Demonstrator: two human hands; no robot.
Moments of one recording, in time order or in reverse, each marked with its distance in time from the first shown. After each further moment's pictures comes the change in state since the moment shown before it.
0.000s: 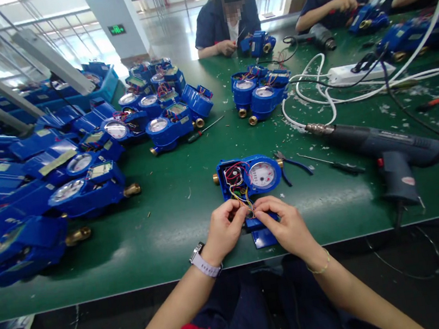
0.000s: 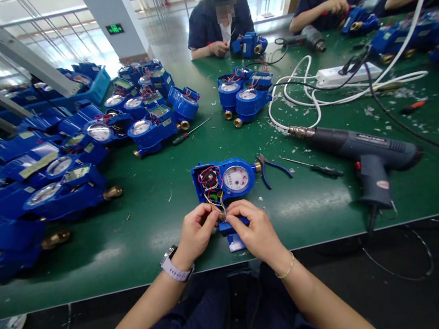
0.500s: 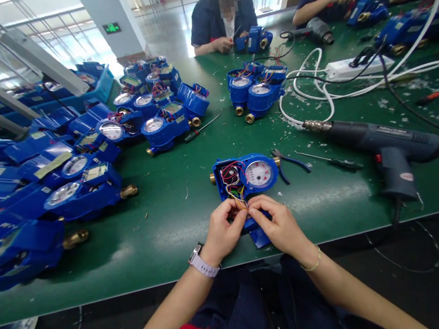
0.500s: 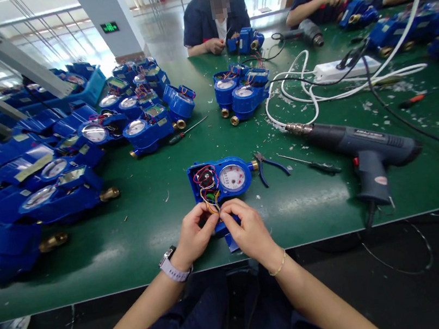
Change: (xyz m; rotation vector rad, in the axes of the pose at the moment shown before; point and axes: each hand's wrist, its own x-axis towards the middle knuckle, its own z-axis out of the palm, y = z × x) left_hand 0.000 0.004 0.003 -0.006 -0.001 0.064; right_hand 0.004 -0.006 0.008 -0.037 -0.014 -0.001
